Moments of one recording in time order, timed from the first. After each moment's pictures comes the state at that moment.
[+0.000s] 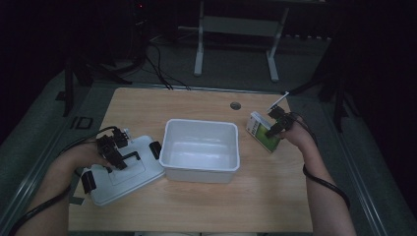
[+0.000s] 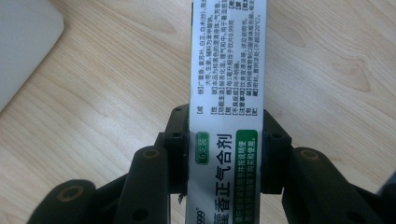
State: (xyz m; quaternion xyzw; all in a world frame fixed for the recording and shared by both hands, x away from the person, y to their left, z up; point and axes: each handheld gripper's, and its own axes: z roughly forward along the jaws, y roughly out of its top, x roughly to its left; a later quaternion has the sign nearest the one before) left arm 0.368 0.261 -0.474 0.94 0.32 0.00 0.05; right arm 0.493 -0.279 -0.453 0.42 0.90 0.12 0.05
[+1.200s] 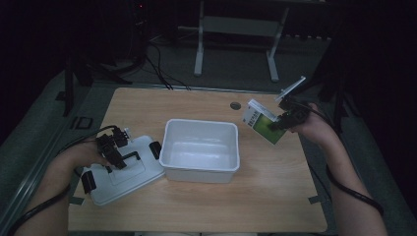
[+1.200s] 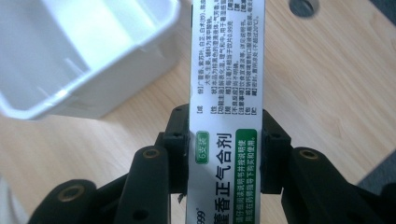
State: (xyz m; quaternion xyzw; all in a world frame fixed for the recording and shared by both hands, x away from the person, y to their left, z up) left arm 0.367 0.260 -0.468 0.95 0.32 0.00 0.04; right arm 0.430 -0.265 -0.342 0.31 0.93 0.20 0.08
